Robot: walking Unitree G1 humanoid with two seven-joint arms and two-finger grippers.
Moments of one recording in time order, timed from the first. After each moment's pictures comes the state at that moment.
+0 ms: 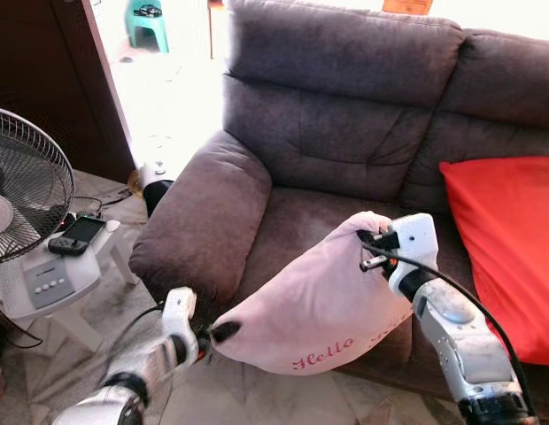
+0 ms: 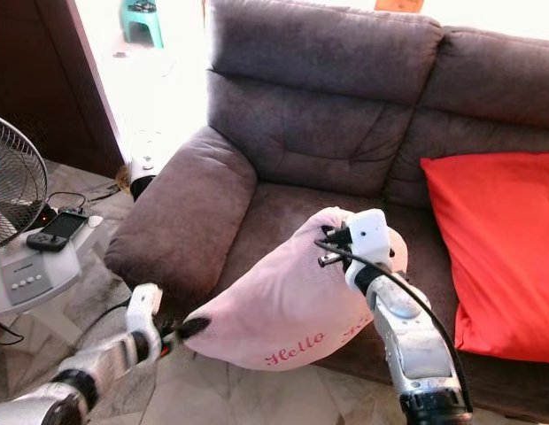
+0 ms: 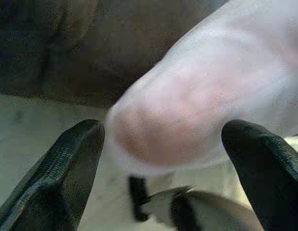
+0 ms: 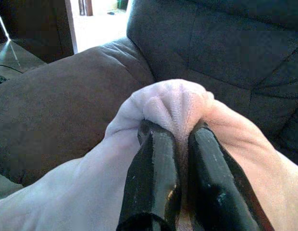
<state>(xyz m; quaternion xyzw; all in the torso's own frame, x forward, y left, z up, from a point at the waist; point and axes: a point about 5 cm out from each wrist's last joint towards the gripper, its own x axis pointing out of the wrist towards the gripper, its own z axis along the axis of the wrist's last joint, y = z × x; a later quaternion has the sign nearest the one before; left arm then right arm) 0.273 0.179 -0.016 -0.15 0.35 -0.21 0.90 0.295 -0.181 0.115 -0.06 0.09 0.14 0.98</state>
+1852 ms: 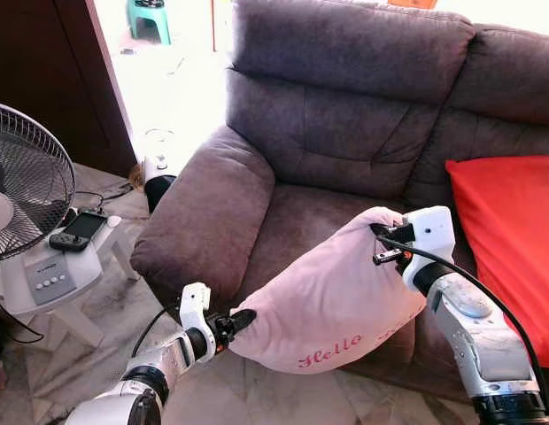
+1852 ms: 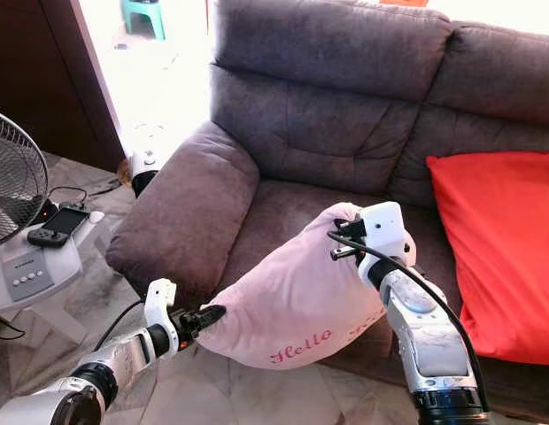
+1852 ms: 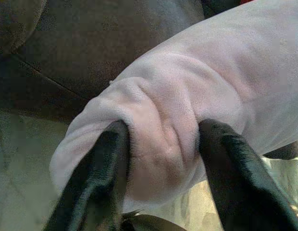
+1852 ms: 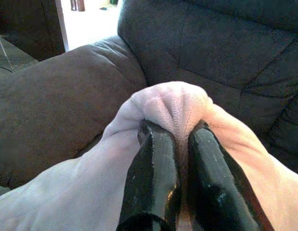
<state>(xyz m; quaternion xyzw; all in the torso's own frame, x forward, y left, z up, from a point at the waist) 0.282 0.143 -0.008 -0.27 0.31 -0.23 0.88 0.294 -0.193 0.127 -0.07 0.09 0.12 0.99</state>
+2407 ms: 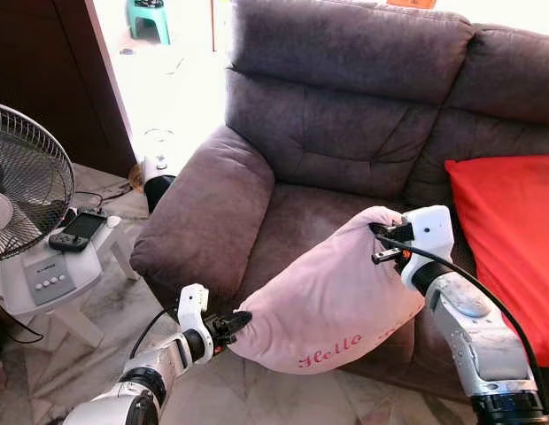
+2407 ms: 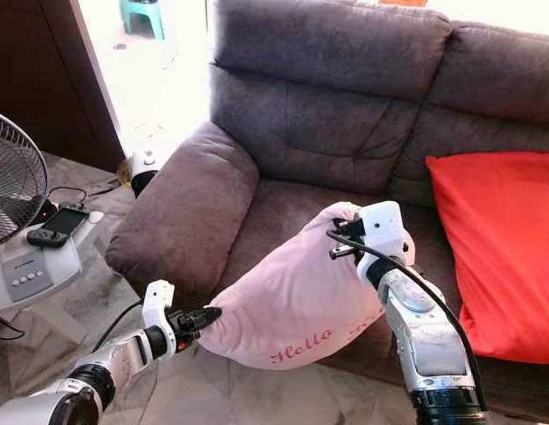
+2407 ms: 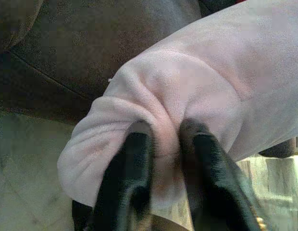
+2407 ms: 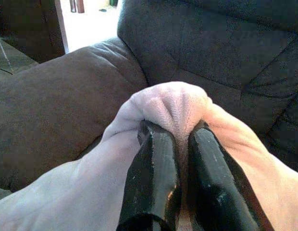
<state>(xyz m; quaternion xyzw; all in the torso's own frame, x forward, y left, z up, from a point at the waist) 0.280 0.147 -0.009 -0.27 0.31 -0.23 0.88 0.295 -0.191 0.127 -0.06 0.09 0.12 0.99</state>
